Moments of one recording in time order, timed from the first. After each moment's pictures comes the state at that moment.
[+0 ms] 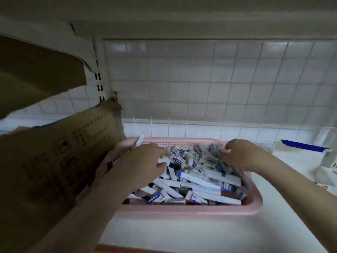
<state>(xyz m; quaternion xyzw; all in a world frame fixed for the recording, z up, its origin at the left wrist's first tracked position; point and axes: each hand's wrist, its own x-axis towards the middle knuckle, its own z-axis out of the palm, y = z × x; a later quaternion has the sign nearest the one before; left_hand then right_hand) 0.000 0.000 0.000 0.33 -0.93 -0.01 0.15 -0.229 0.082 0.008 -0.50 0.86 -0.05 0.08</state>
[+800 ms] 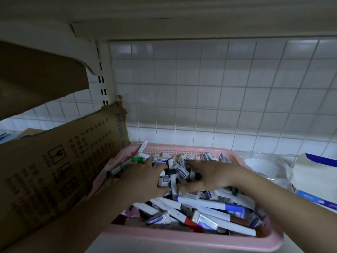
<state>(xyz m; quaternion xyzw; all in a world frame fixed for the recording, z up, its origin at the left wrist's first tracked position) -0.016 -0.040 -0.037 0.40 -0.92 0.04 -0.06 -0.199 0.028 -0.009 -0.68 0.70 0.07 0.20</state>
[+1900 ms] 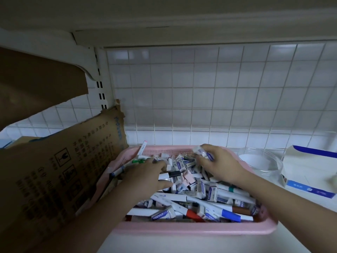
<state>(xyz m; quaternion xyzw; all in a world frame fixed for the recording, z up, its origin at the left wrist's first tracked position) -0.013 -0.036 -0.035 0.41 -0.91 -0.06 0.02 -0.224 0.035 -0.038 -0.65 0.68 -0.33 0.05</state>
